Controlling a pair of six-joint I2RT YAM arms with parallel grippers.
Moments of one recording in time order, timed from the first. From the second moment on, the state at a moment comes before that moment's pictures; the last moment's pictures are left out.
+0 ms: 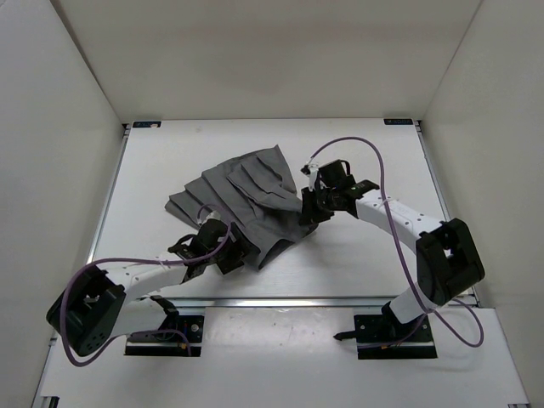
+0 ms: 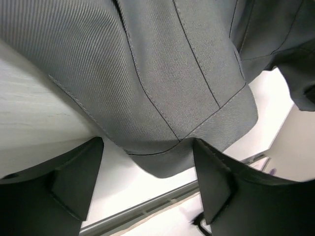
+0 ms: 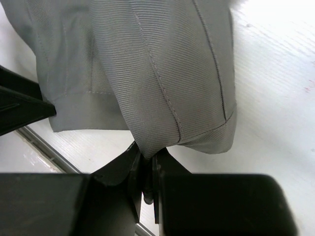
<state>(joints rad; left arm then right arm) -0.67 1.19 0.39 -0.01 0.06 -1.18 0.51 1.54 1.05 -0.44 -0.36 0.21</state>
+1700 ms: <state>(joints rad) -0.36 1.85 2.10 -0.62 0.01 -0.35 0.04 1.73 1.97 -0.43 -0.59 0.22</state>
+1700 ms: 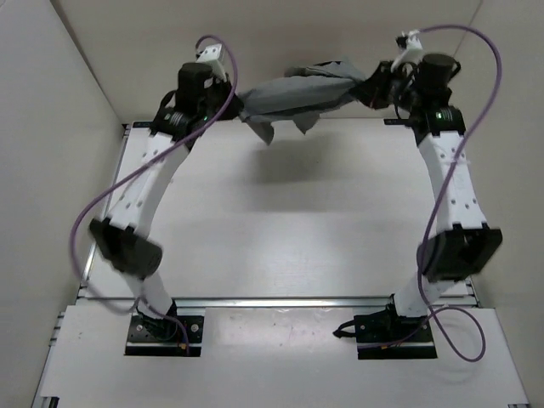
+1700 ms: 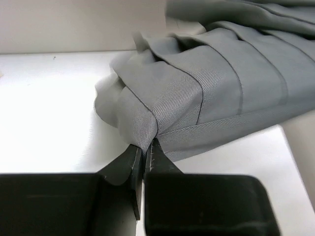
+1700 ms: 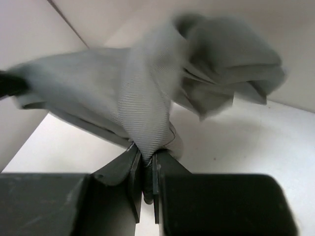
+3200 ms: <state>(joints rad) -0.44 1.36 1.08 -0.51 0.12 -0.31 -0.01 1.16 0.73 -0.31 -0.69 0.38</state>
